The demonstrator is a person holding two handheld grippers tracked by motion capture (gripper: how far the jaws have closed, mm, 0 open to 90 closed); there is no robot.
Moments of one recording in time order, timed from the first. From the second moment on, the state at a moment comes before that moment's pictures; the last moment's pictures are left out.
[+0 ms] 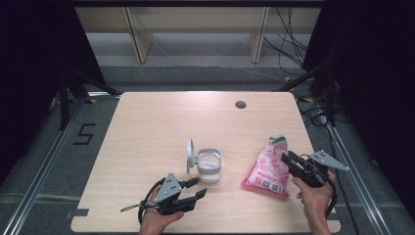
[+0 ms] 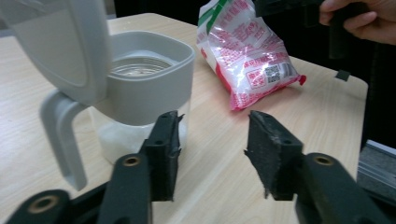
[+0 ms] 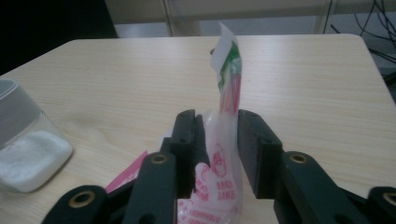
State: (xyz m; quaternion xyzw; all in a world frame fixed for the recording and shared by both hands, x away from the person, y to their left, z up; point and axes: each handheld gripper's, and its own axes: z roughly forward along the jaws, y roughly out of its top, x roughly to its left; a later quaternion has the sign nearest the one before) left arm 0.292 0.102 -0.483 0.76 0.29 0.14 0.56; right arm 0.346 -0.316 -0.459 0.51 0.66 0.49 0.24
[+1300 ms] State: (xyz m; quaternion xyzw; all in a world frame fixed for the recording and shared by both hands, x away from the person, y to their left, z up) left arm 0.306 0.142 -0.472 0.74 0.31 0.24 0.54; right arm 0.302 -0.273 -0.468 0.43 0.73 0.49 0.21
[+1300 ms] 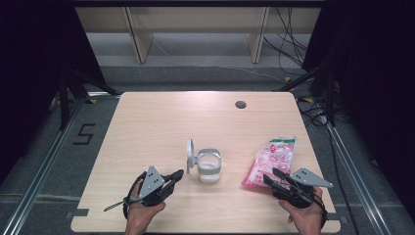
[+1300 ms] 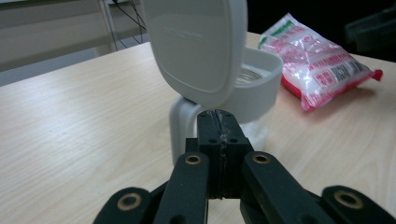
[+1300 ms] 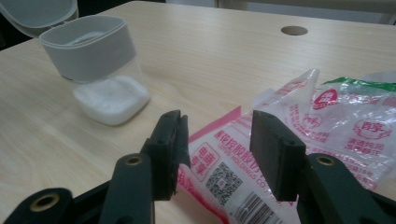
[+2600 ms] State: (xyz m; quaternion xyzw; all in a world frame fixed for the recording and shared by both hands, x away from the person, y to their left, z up) left arm 0.325 0.130 -0.452 0.73 0.31 0.25 0.55; right arm 0.294 -0.254 -0.475 0.40 0.76 0.48 0.20
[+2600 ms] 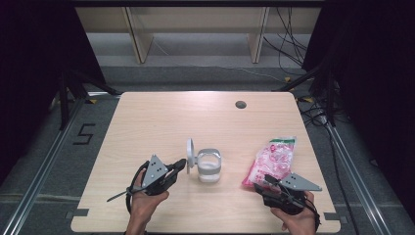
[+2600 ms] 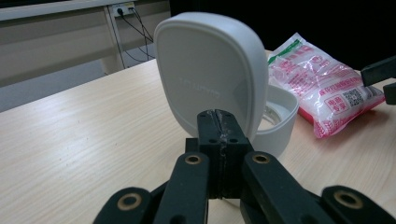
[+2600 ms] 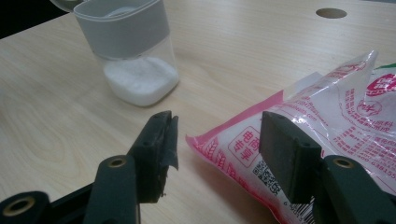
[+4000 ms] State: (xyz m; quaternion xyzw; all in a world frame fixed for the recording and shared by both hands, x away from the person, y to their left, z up) left arm 0.333 0.103 -0.448 0.75 0.28 0.25 0.55; right arm 0.293 -0.252 -0.476 0.40 0.76 0.48 0.19
